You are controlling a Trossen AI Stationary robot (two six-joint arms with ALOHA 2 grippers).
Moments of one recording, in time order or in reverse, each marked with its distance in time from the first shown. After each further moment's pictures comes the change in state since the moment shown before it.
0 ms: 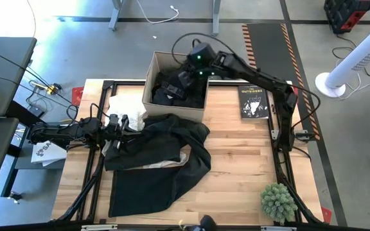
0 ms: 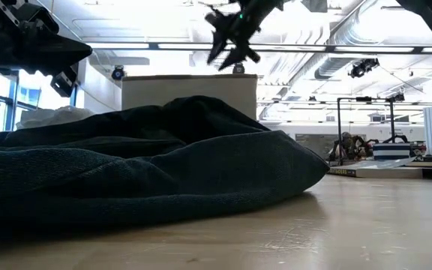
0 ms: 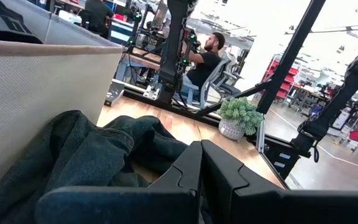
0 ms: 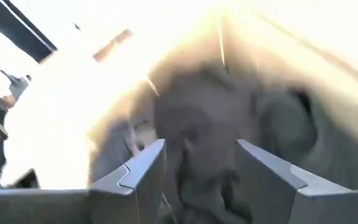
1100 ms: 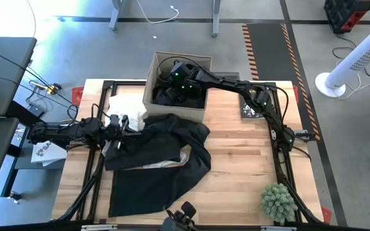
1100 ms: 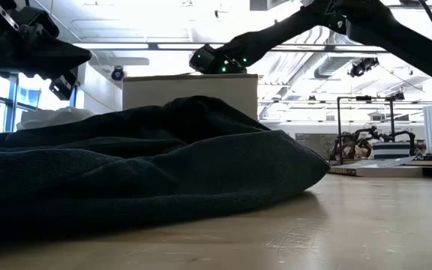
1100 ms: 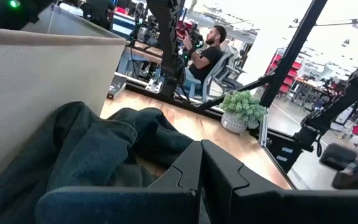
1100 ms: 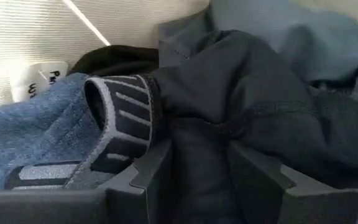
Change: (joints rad) left arm 0.000 0.000 0.000 -0.030 0.000 0.001; right arm -0.029 0.390 0.018 0.200 -0.022 -0.061
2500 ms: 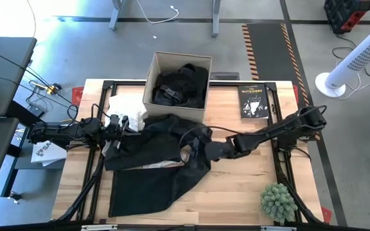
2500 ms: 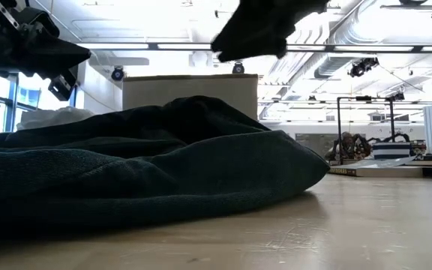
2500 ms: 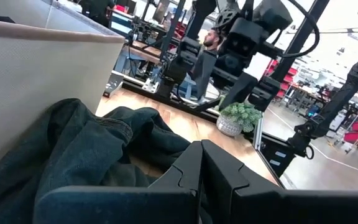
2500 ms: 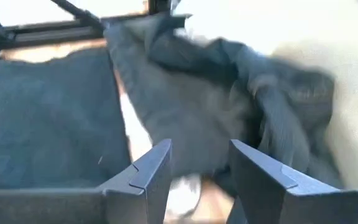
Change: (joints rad) left arm -0.007 0.000 0.000 0.009 -0.001 -0.044; right arm 0.755 -0.695 -0.979 0.573 0.410 -0.004
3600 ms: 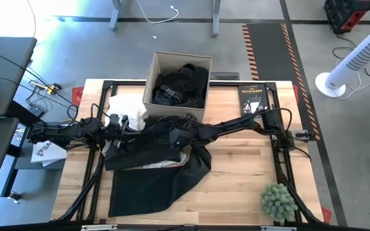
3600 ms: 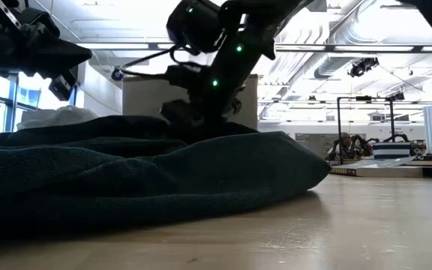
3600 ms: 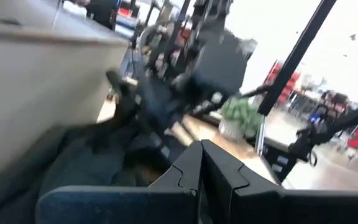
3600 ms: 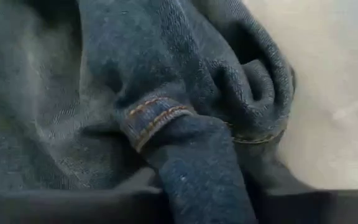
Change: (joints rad) left arm 0.000 0.000 -0.001 0.022 -0.020 -0.008; right arm -0.237 0.513 0.443 -0.323 0.133 -0.026
